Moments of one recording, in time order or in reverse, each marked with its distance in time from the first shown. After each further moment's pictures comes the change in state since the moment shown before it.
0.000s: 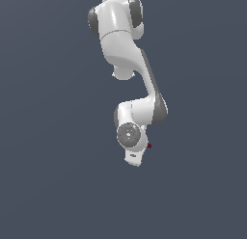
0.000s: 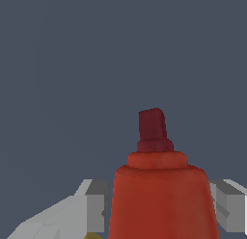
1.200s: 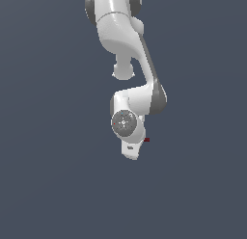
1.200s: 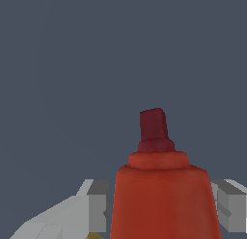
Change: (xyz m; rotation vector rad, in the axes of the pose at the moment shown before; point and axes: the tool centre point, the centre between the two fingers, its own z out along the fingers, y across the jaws) arm -0.010 -0.025 -0.038 0.002 -0.001 0.001
